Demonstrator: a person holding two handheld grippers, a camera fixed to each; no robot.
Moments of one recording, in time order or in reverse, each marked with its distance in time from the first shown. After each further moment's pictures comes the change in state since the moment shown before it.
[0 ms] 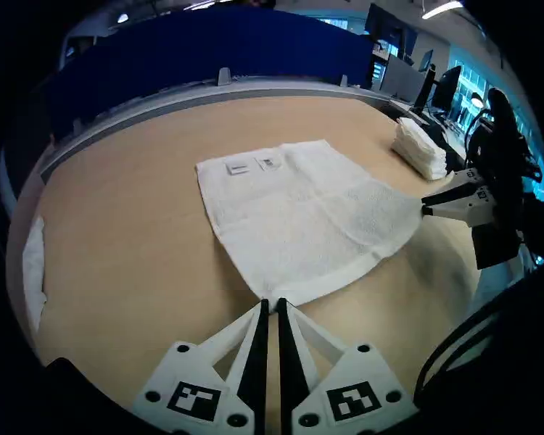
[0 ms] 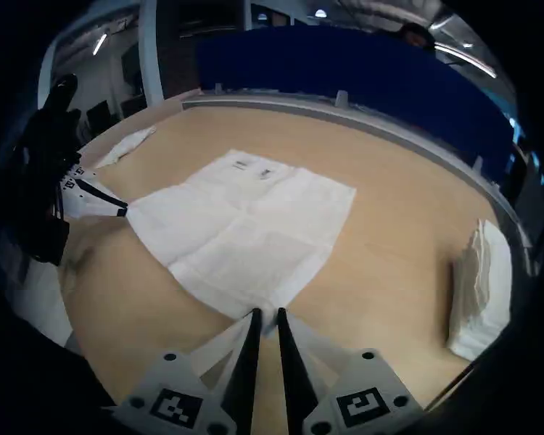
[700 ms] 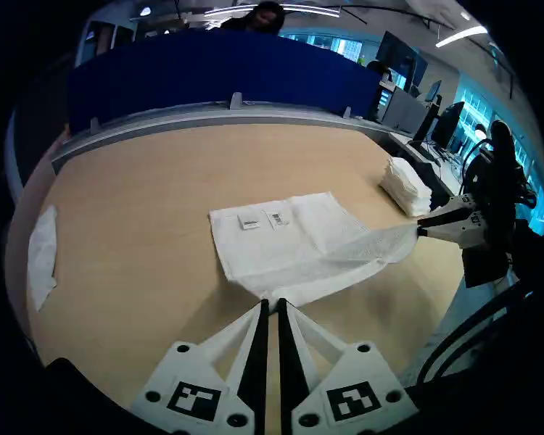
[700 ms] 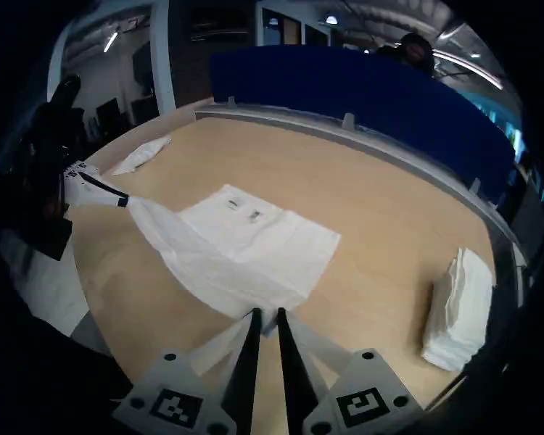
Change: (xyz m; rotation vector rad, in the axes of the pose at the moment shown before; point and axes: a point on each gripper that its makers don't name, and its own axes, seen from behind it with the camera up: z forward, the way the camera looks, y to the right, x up) left arm 0.031 0.013 -0.072 -0.023 0.065 -0.105; right arm 0.037 -0.007 -0.057 0.023 0.011 -0.044
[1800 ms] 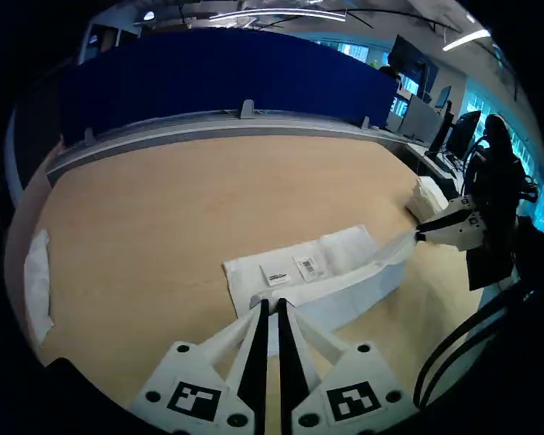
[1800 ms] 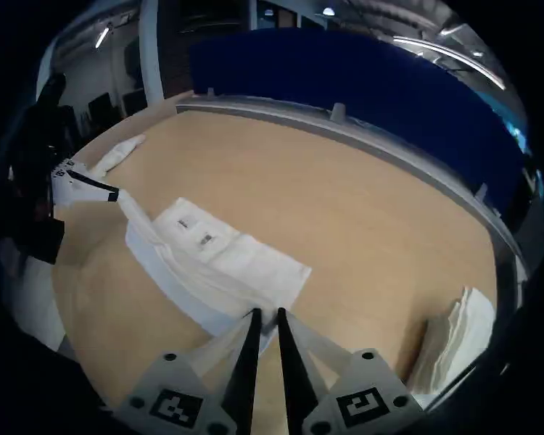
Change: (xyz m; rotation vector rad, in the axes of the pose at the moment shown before) left arm 0.062 -0.041 0.083 0.040 0.035 -0.001; right arm 0.044 0.075 0.087 -0.026 -0.061 0.014
